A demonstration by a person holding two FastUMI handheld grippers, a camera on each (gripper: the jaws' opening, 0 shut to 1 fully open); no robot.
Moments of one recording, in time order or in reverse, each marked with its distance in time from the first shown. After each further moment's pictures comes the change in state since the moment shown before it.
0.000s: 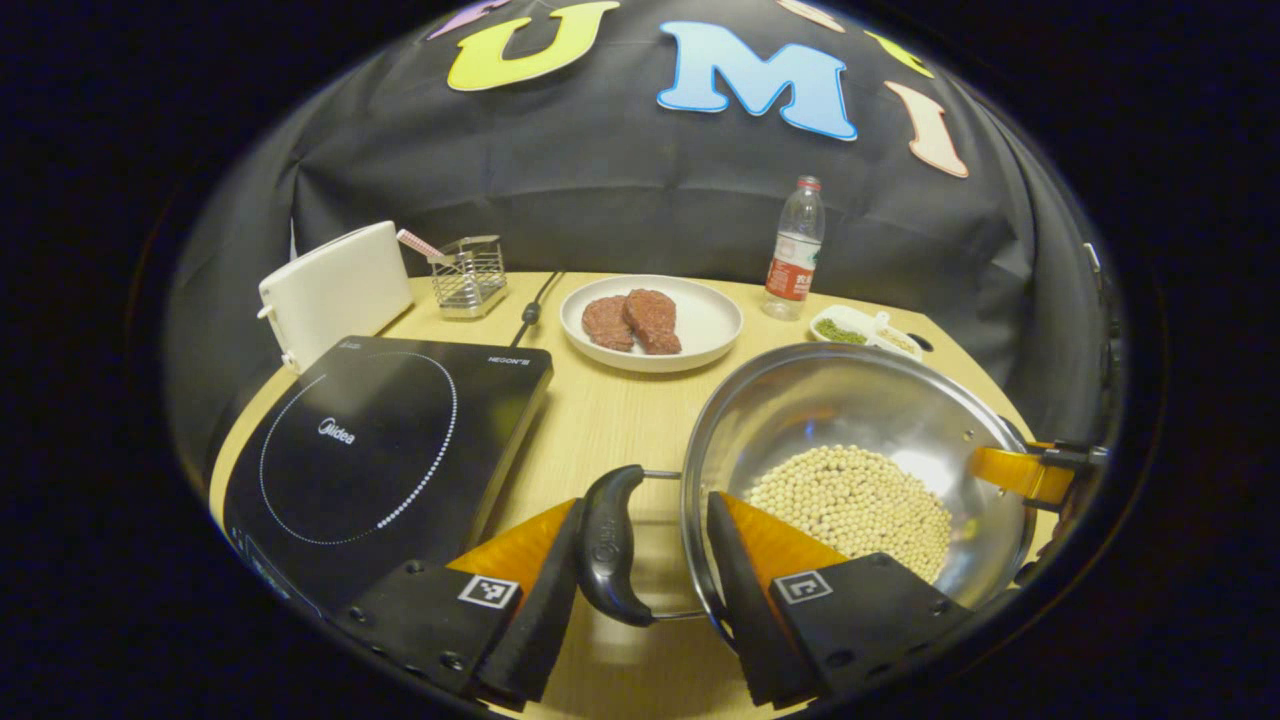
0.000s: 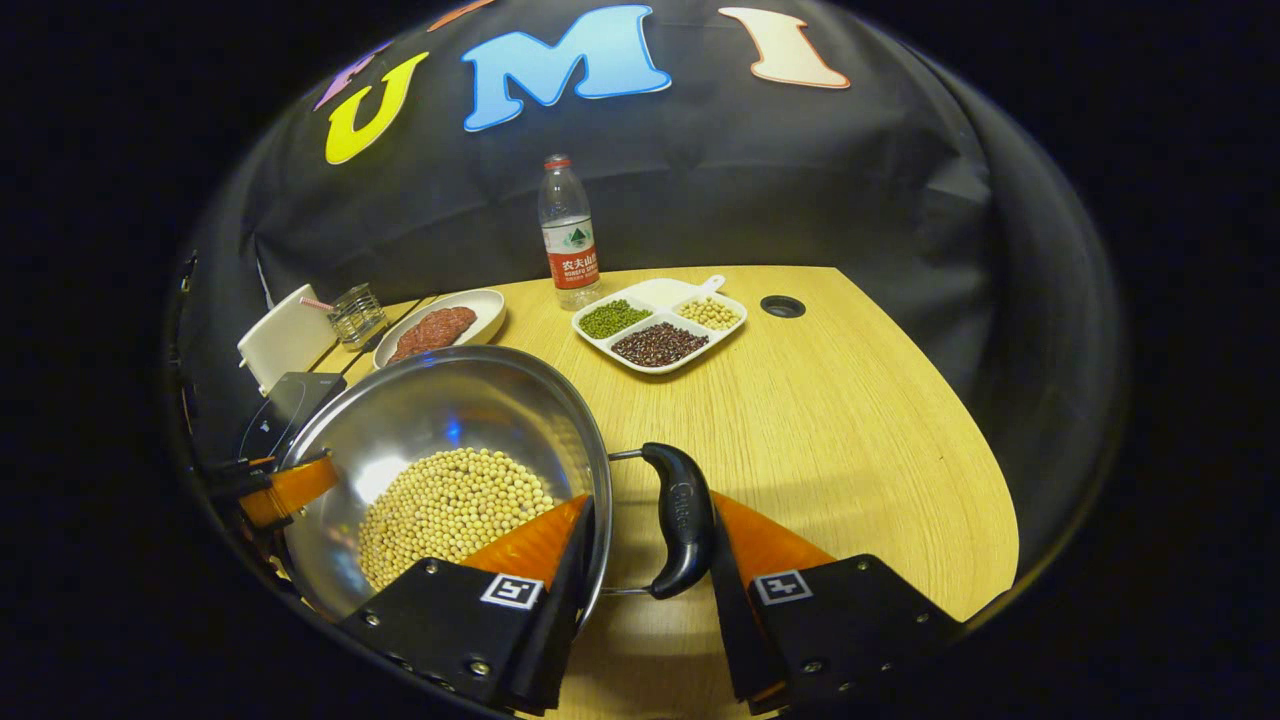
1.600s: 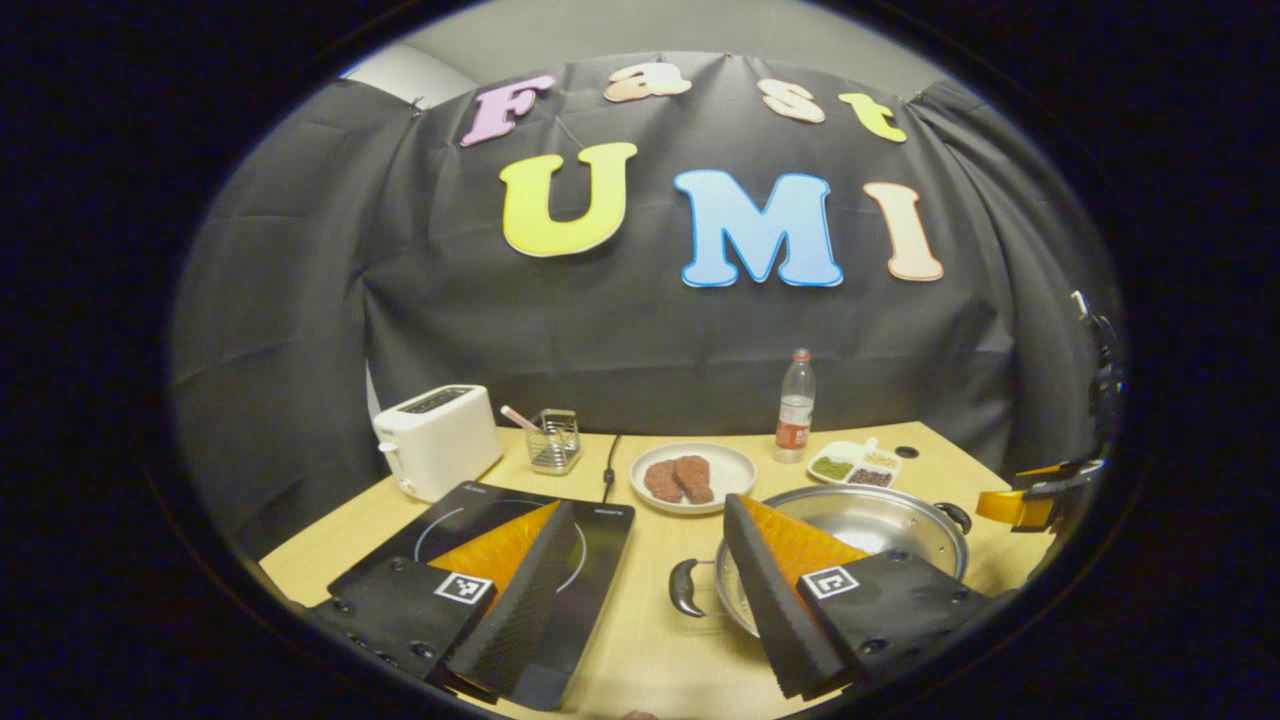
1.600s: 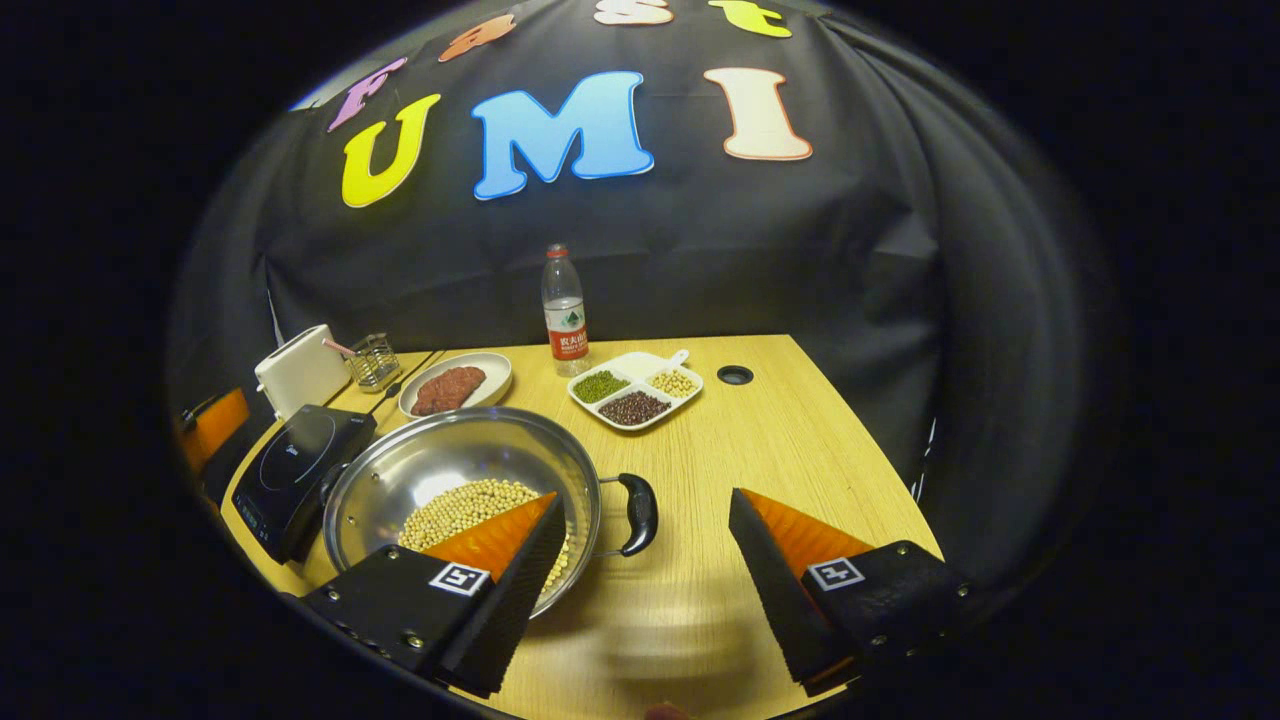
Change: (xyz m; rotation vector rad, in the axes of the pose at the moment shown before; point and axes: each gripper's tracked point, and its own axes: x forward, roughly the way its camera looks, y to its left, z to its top) left arm -0.151 0.023 0.090 0.042 -0.403 0.076; right arm -0.093 -0.011 0.039 -0.026 -0.192 -0.045
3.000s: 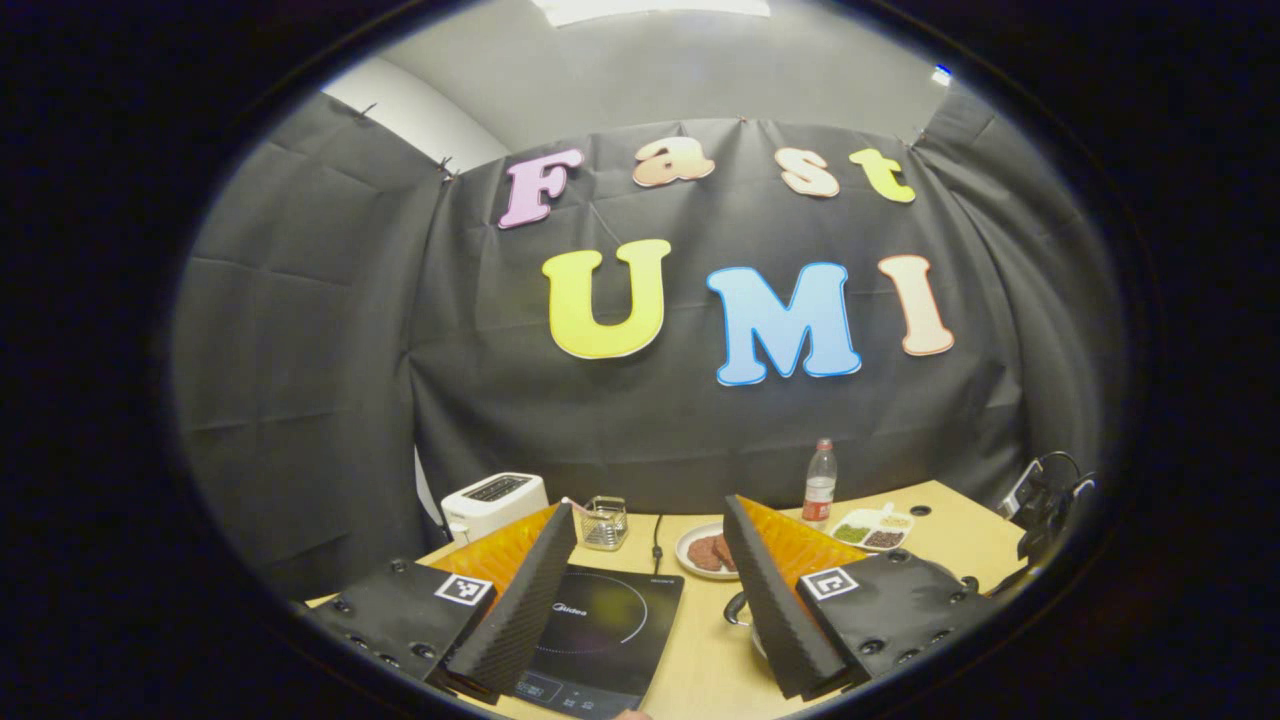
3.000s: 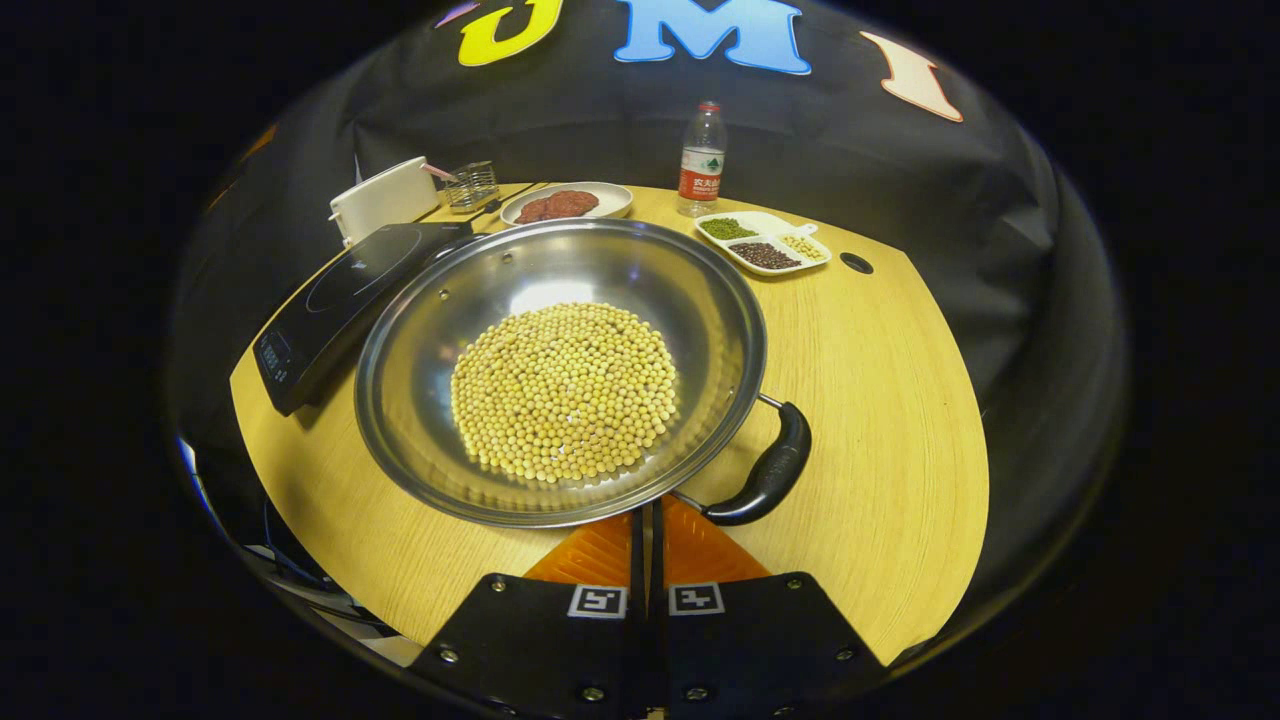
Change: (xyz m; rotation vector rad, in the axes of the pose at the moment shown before) left arm -0.091 0.055 0.108 0.027 -0.260 0.125; right arm -0.036 0.054 -0.116 -0.266 0.415 0.157
